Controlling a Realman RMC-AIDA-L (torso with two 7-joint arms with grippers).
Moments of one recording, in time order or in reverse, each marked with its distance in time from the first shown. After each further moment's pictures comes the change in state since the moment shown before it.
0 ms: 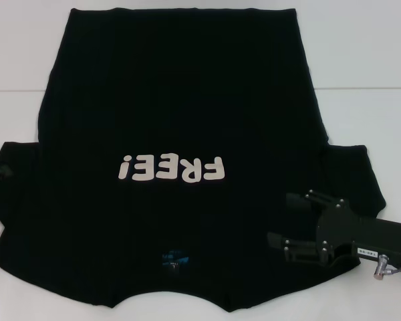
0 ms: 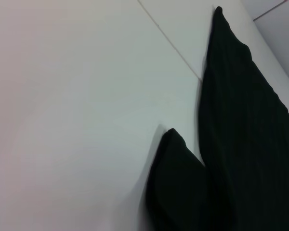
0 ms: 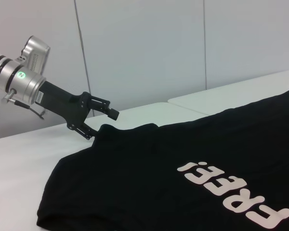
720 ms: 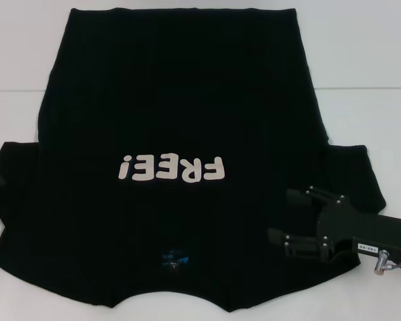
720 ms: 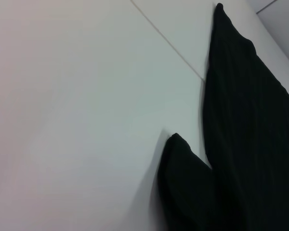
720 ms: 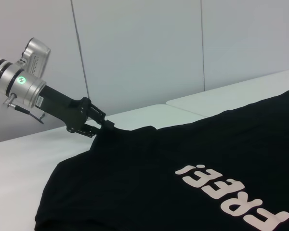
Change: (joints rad) left arm -0.003 0.000 0.048 0.015 0.000 -0.034 0.016; right arm 0.006 -0.001 0.000 -0.011 0.002 -0.003 0.025
